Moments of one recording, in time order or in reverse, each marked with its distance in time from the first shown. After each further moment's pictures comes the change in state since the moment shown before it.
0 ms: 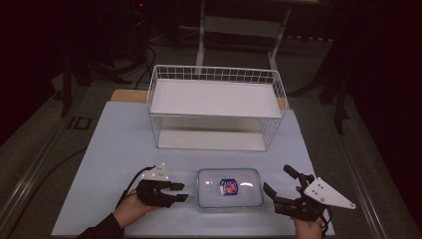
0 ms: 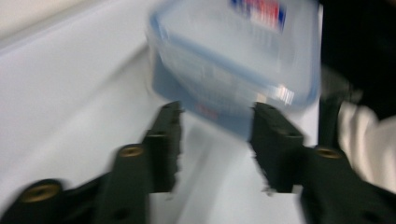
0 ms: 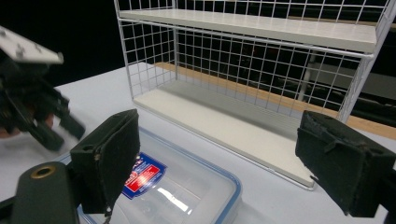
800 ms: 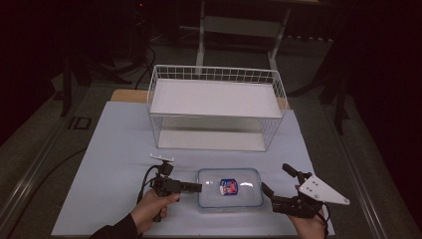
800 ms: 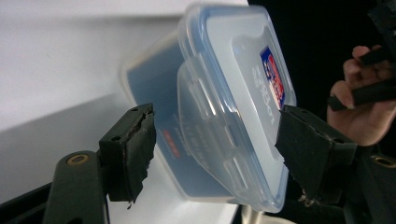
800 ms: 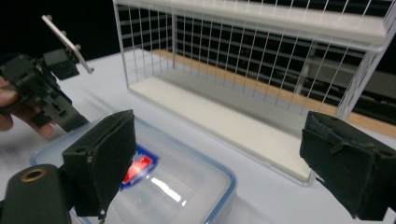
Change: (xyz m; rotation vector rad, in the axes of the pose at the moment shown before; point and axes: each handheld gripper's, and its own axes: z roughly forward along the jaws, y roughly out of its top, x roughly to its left) left arm 0.021 0.003 0.045 0.017 -0.210 -0.734; right arm -0.001 -0.002 0.009 0.053 -0.004 -0.039
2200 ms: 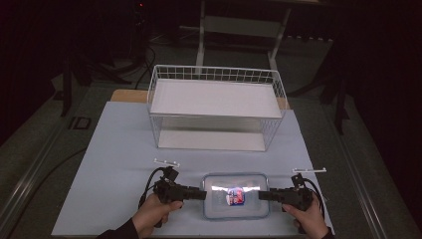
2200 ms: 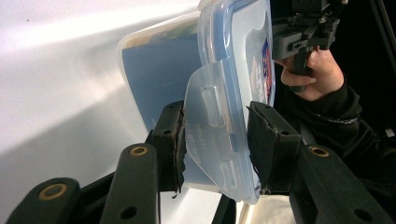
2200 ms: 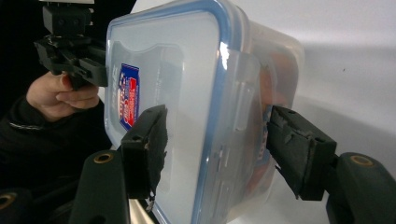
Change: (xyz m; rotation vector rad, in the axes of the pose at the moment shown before) left arm -0.025 -0.010 0.001 0.014 -0.015 0.207; right arm -0.061 -0.061 0.041 0.503 0.446 0.722
